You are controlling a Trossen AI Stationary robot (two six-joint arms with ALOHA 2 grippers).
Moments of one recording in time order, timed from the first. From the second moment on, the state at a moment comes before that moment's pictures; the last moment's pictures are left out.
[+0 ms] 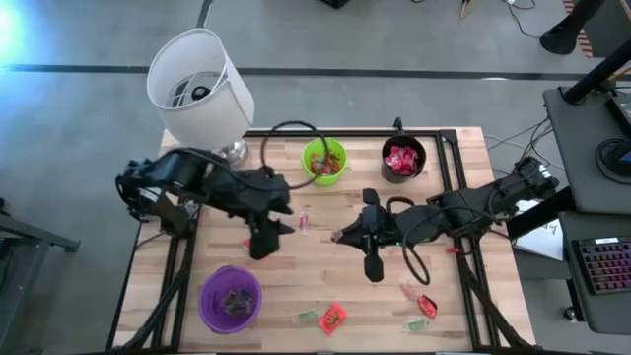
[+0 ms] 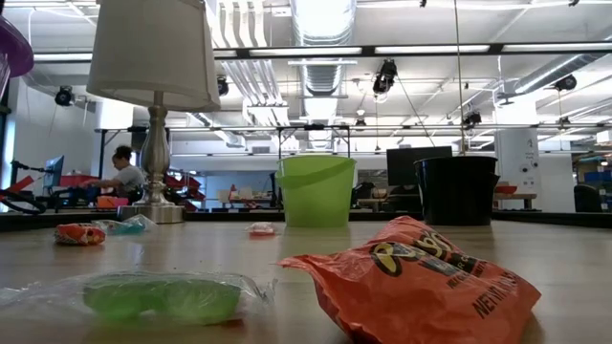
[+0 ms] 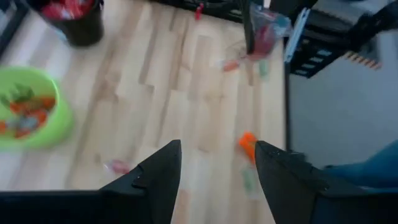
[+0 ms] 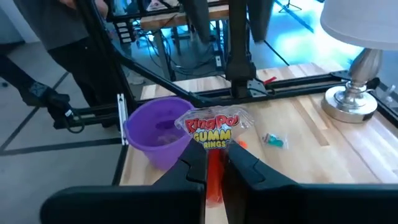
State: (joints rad) left arm -0.28 1.73 2.34 -1.43 -0.13 -0.44; right arm 0.40 1.44 1.49 -0.39 0.34 0.29
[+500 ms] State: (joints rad) left arm -0.30 1.87 2.34 -1.11 -0.14 -0.19; right arm 0.41 1.23 1.48 -0.52 0.34 0.34
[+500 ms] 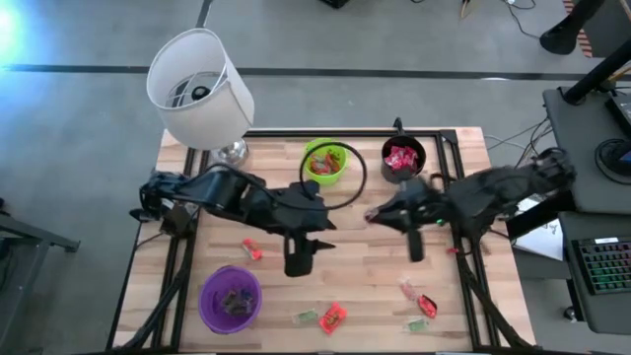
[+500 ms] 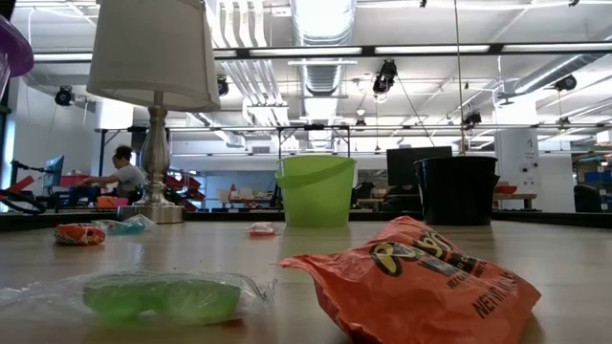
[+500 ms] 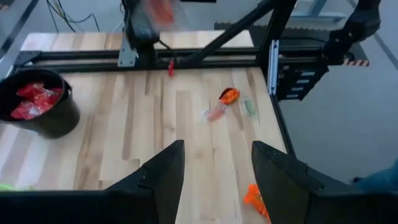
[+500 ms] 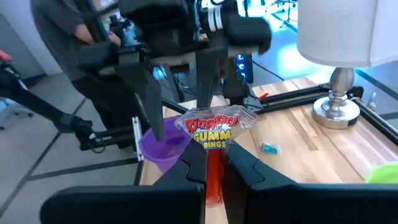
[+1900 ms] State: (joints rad) left arm -0.33 2.03 2.34 -0.90 -0.38 -0.09; right arm 0.41 1.09 1.48 -0.82 0.37 0.45
